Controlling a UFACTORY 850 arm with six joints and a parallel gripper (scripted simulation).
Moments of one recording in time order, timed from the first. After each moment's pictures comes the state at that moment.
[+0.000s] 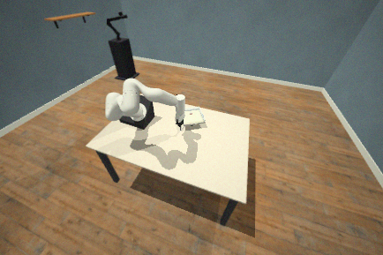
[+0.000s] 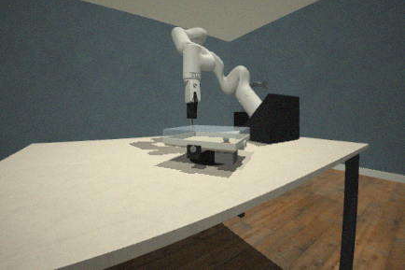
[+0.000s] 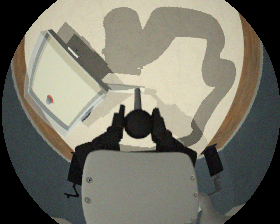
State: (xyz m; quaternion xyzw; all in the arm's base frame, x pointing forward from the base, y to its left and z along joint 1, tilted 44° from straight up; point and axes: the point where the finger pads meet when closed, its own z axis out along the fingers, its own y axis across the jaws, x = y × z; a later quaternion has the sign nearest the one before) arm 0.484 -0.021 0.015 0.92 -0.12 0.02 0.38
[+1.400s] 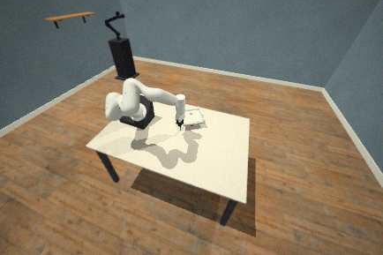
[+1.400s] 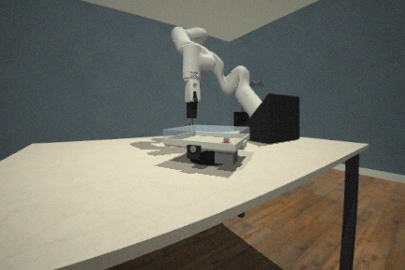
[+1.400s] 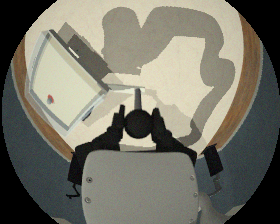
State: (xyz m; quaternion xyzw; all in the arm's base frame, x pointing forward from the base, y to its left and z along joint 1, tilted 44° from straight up) arm 0.485 -0.019 0.016 0.92 -0.12 0.02 0.38
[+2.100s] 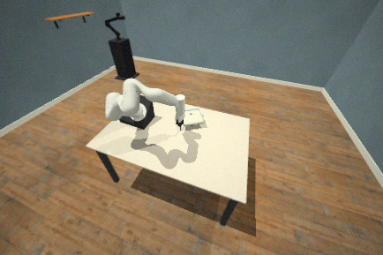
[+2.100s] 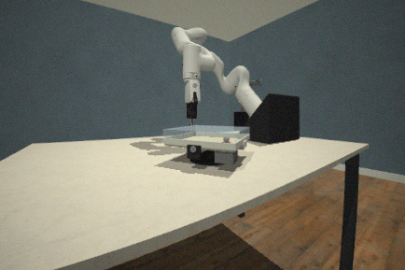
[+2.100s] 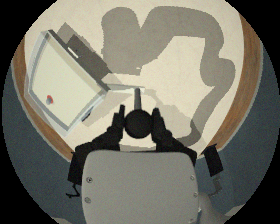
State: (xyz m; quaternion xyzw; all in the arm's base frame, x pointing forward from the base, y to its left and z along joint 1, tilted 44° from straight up) arm 0.485 -0.021 0.015 0.92 -0.12 0.02 0.38
